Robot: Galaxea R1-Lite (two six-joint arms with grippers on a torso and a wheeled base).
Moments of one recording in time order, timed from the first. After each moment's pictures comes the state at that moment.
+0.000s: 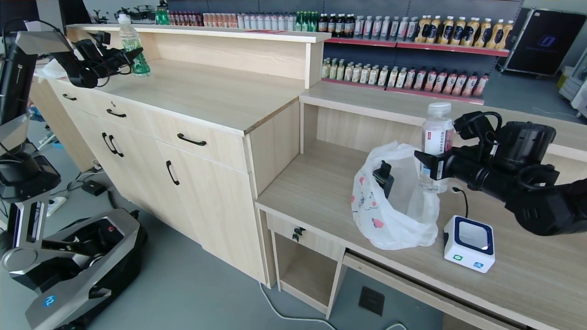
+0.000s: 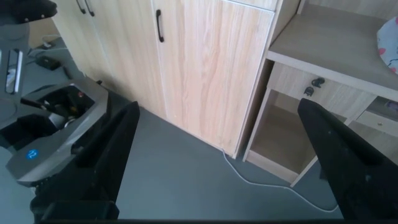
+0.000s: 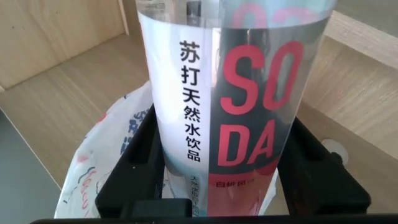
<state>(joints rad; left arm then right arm) 0.00 0.00 0.00 0.00 0.04 -0.02 0.06 1.92 -0.92 -0.94 0.15 -0.20</state>
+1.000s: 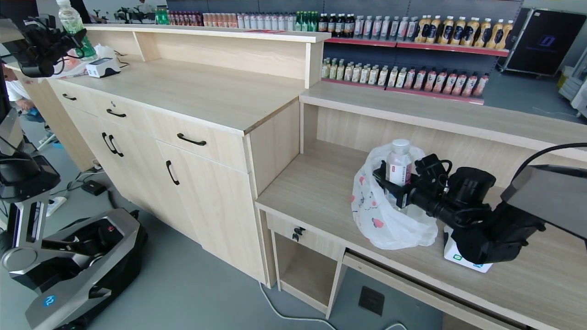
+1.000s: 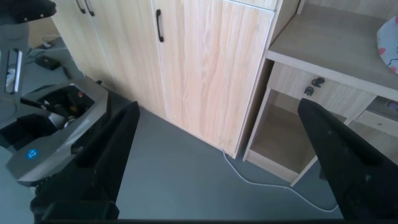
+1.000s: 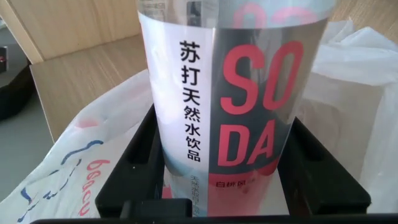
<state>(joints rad) 0.00 0.00 0.00 0.00 0.04 -0.02 0.10 2.31 -0.92 -1.41 0.35 -0.20</state>
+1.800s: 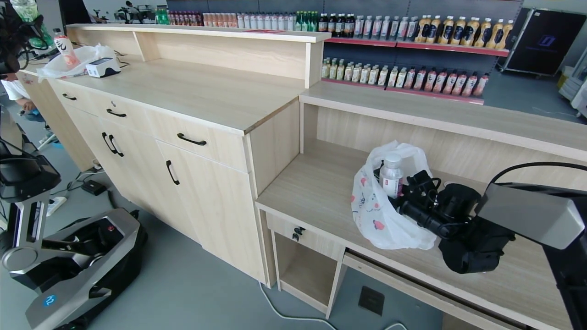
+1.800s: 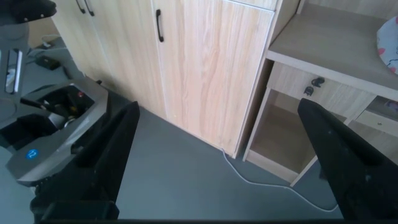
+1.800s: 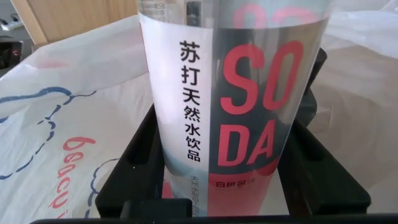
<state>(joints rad) 0.00 0.00 0.00 0.00 0.04 -0.02 0.08 2.49 -1.00 -1.56 0.45 -0.20</state>
